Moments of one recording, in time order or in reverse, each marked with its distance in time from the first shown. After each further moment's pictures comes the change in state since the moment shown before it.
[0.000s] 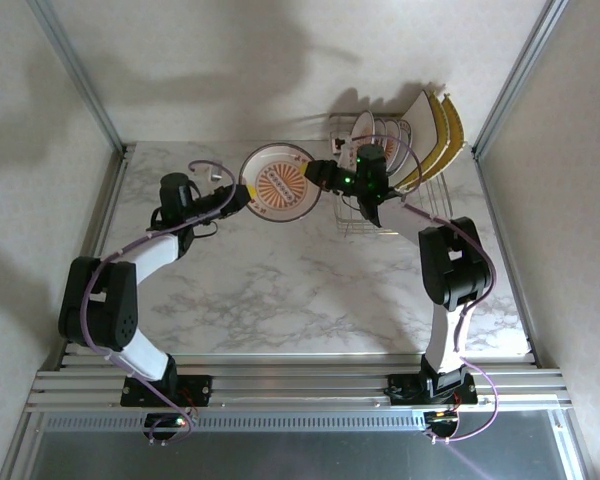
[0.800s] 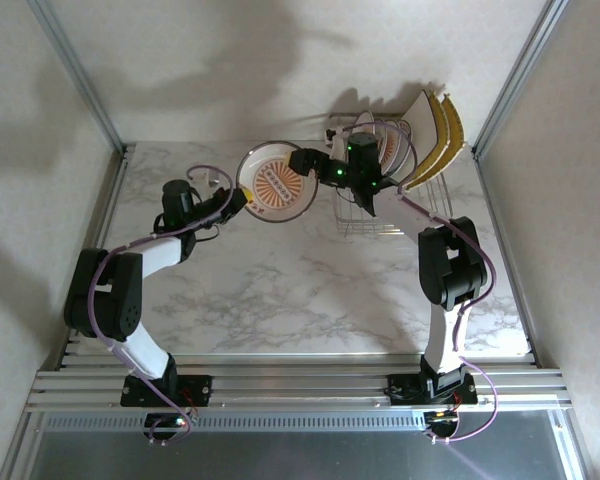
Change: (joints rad) left arm 0.018 0.064 -0.048 0.148 -0.043 -0.143; right arm 0.030 0.010 0.161 -0.275 0.112 -0.184
